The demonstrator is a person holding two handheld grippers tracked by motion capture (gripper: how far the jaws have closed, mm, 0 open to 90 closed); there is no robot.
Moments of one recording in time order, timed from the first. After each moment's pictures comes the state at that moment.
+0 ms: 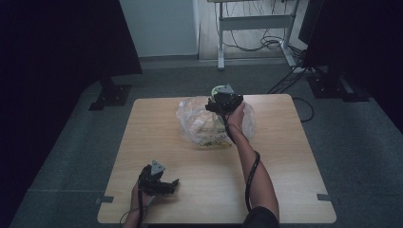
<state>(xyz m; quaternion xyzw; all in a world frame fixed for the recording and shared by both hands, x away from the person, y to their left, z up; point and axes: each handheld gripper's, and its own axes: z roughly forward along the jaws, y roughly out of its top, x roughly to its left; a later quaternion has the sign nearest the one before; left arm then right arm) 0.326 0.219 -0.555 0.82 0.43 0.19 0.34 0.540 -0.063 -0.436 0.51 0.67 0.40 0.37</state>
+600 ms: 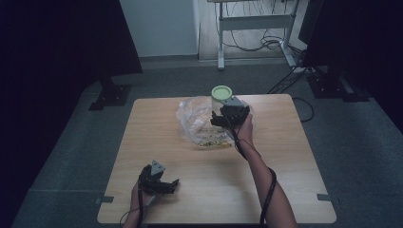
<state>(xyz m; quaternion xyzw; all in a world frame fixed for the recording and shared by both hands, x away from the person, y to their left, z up) 0.326 0.219 -0.555 0.82 0.43 0.19 0.34 0.465 -0.086 -0.431 0.48 0.70 0.41 0.35</state>
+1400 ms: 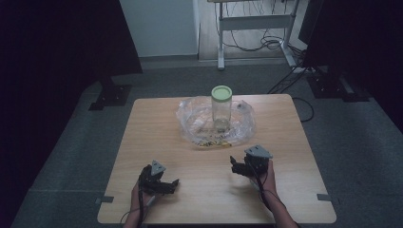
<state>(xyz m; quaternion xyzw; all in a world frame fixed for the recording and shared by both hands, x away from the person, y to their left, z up) 0.325 0.218 -0.555 0.82 0.43 0.20 0.34 0.339 -0.154 -0.524 0.48 0.72 0.42 0.28</state>
